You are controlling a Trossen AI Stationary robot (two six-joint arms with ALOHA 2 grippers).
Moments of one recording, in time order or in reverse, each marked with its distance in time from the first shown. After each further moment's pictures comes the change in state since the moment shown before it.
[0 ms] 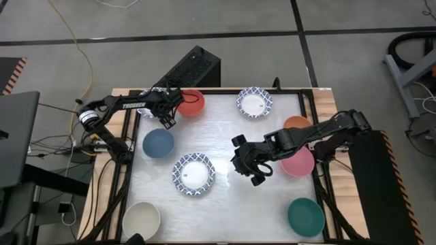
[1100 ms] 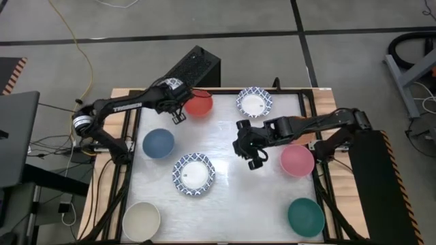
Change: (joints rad) left arm -0.188 -0.090 0.285 -0.153 -0.054 0.041; right arm -0.145 -0.021 0.000 -0.094 0.054 0.034
